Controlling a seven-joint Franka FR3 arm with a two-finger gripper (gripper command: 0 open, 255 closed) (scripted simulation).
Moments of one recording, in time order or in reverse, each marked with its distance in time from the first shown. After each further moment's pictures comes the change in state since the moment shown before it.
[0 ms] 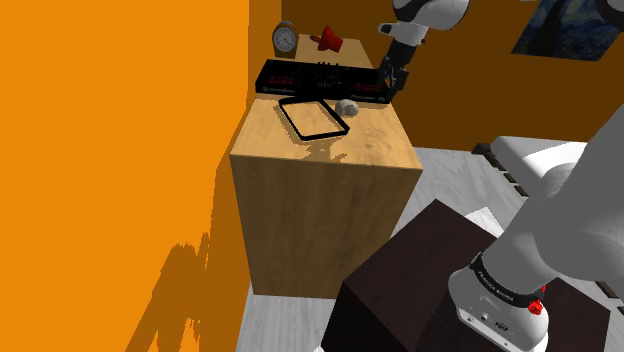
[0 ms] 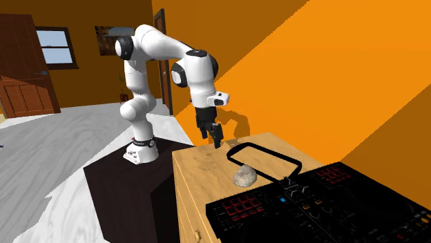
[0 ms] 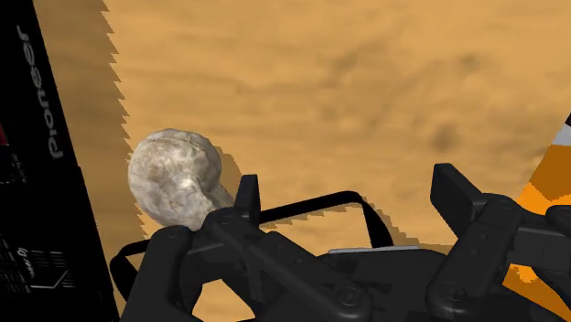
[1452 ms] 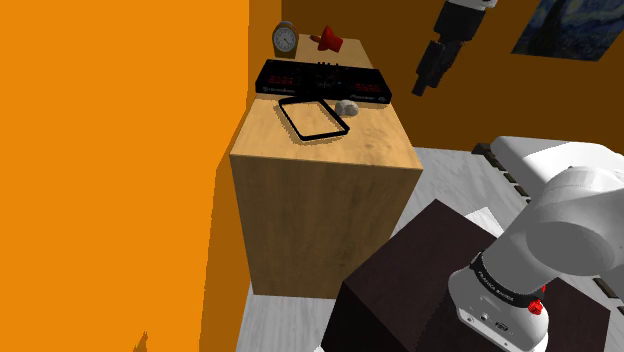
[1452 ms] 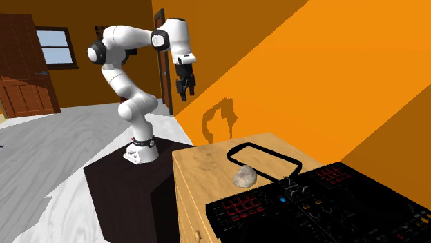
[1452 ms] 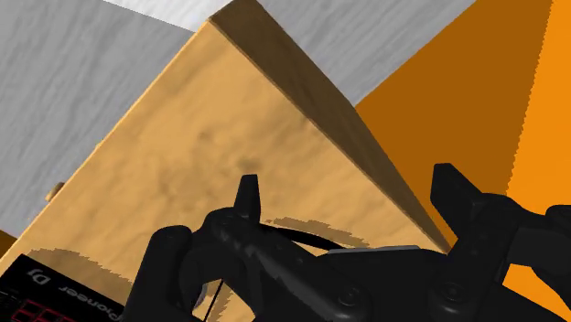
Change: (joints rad) arm -0.173 -0.773 0.497 -0.406 -0.188 -0.302 1.300
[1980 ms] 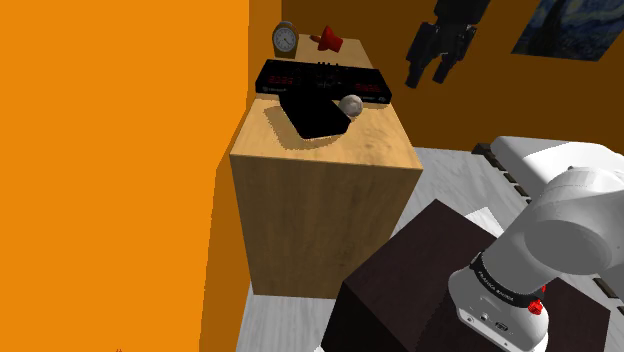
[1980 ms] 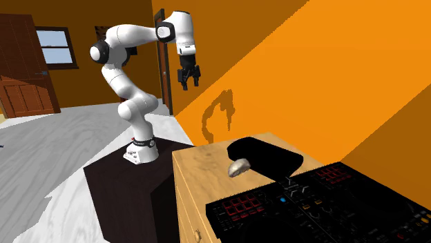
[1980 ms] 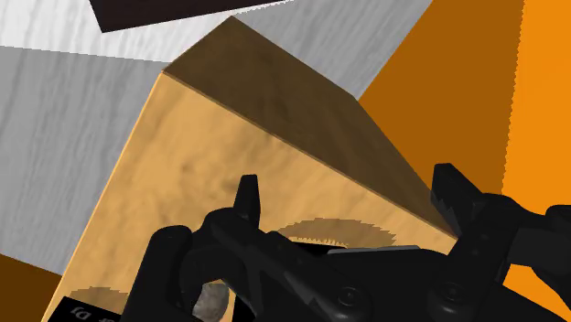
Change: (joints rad) arm -0.029 -0.037 0.164 0.069 0.088 -0.113 0.326
